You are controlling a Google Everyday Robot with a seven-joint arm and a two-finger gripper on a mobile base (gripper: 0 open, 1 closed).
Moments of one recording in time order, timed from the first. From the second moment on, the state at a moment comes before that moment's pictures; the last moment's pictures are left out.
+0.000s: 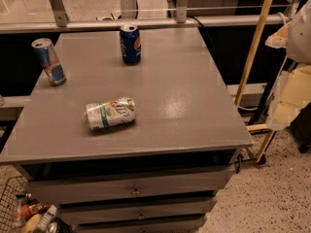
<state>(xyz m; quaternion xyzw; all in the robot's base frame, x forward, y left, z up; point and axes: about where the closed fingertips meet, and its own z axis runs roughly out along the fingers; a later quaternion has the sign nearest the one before) 0.438 -0.215 0.984 -0.60 0.78 -0.04 0.17</state>
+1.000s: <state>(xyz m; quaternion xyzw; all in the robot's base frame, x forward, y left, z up) 0.508 -0.182 0.970 -0.60 0.77 0.01 0.22</state>
